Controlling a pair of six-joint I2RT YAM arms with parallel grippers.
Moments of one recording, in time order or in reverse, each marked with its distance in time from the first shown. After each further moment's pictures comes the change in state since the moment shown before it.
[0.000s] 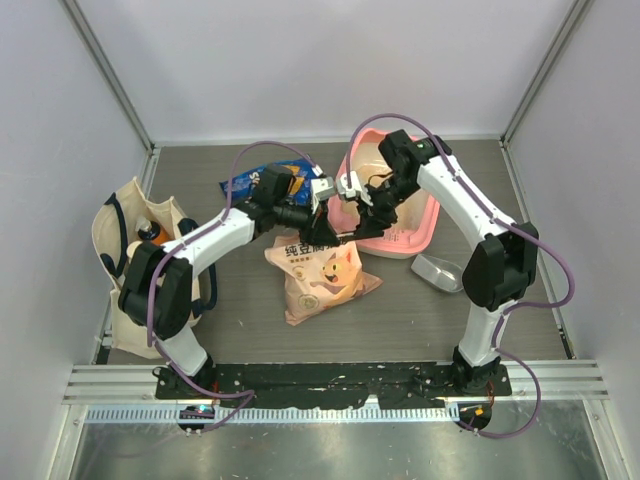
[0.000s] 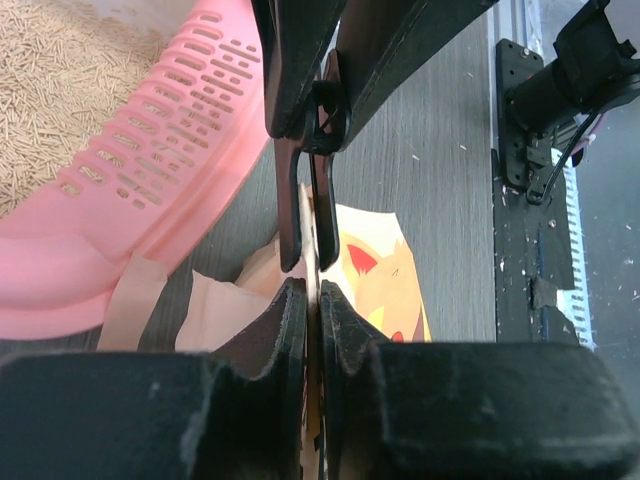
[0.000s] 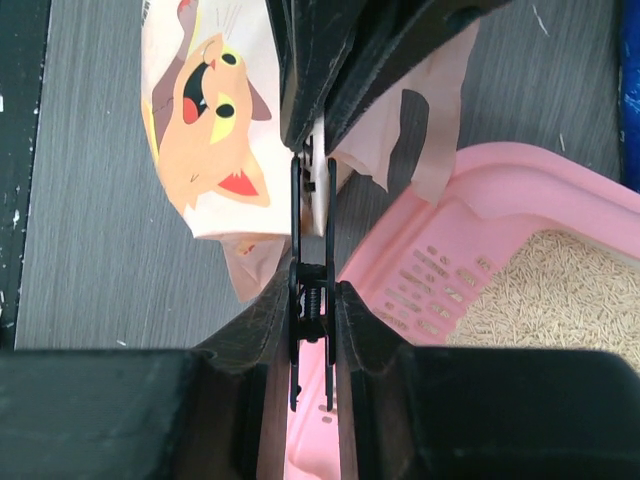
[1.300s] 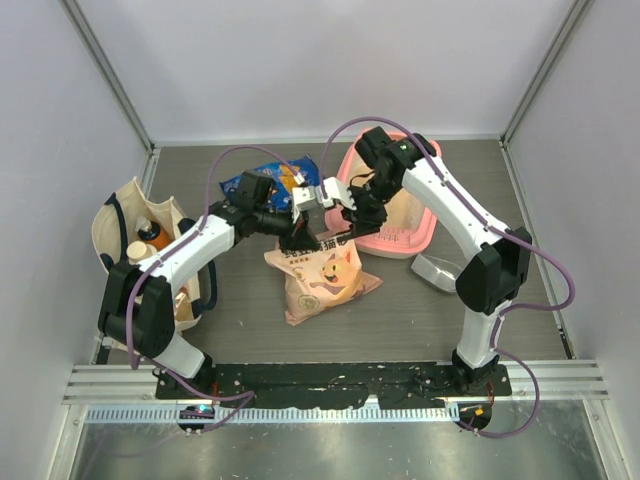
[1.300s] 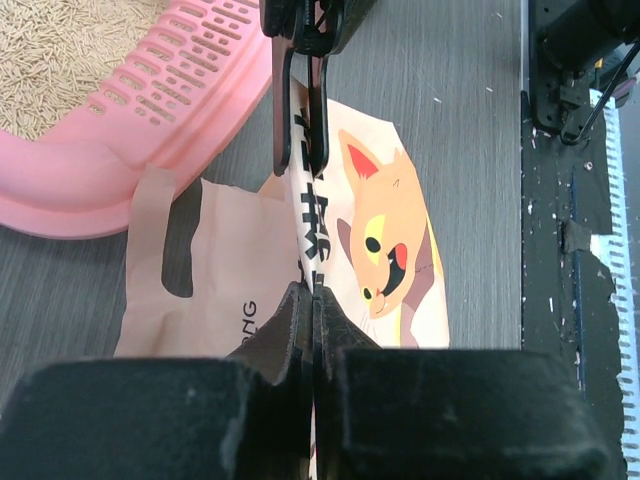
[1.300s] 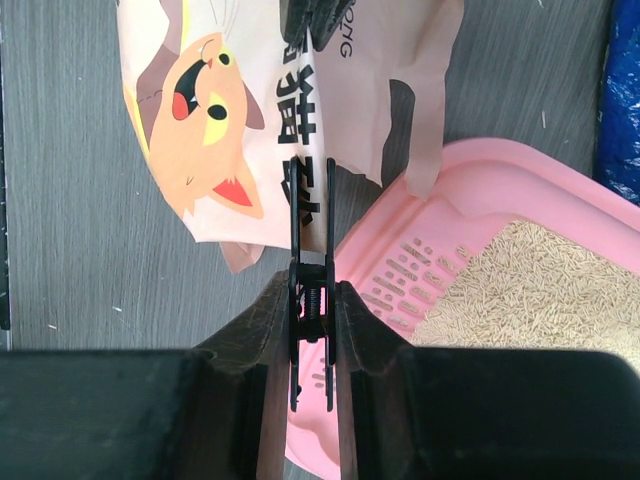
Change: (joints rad) left arm 0.060 -0.144 -0.080 -0.181 -0.027 0.228; right arm 0.146 0.003 0.101 -0.026 0.224 0.097
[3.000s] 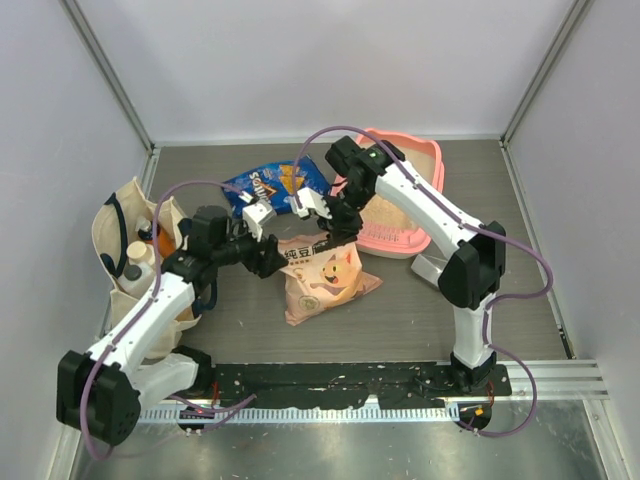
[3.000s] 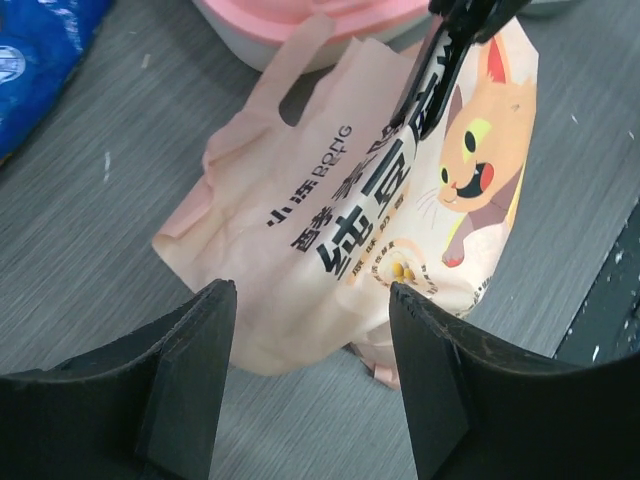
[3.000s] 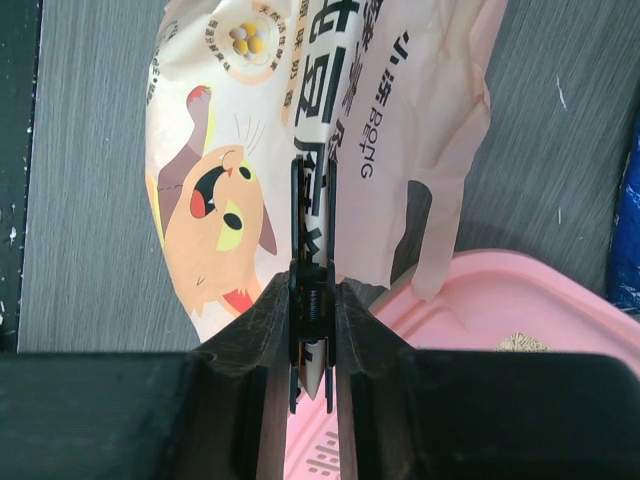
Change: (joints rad) left arm 0.109 -0.455 -0.370 0.105 -0.338 -0.279; right arm 0.115 0.099 0.085 0.009 -0.016 0.057
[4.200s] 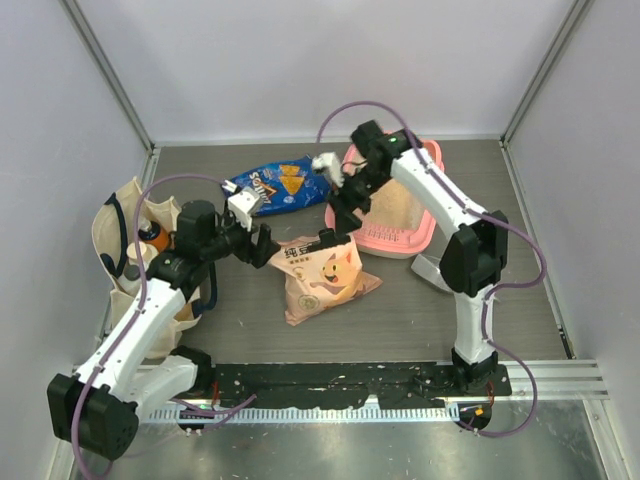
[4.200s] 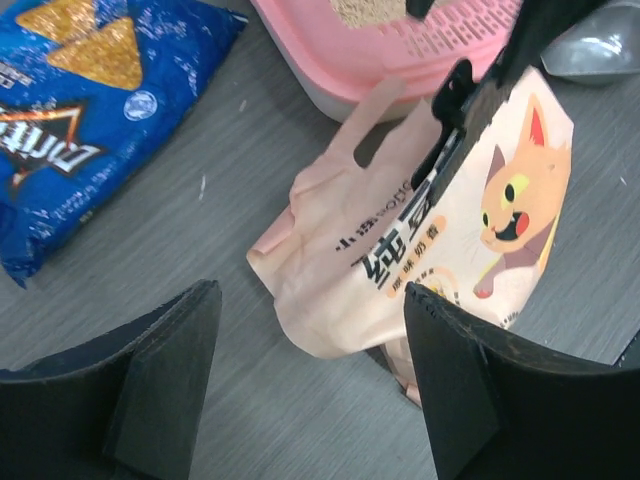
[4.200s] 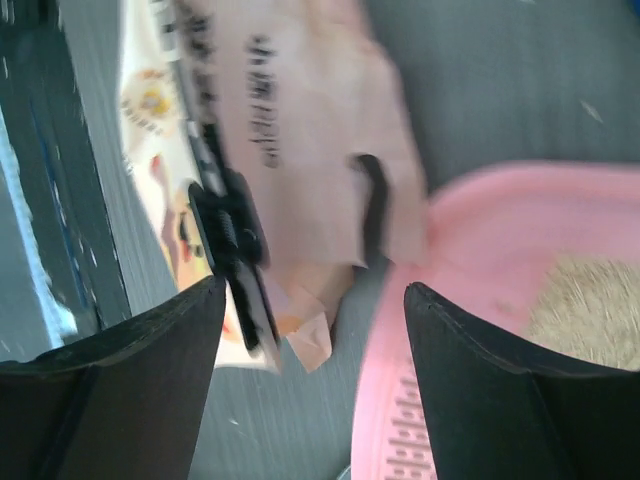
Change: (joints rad) left arm 0.017 -0.132 0.034 -0.034 -0.159 -0.040; right arm -0.117 0.075 0.029 0.060 -0.120 0.368
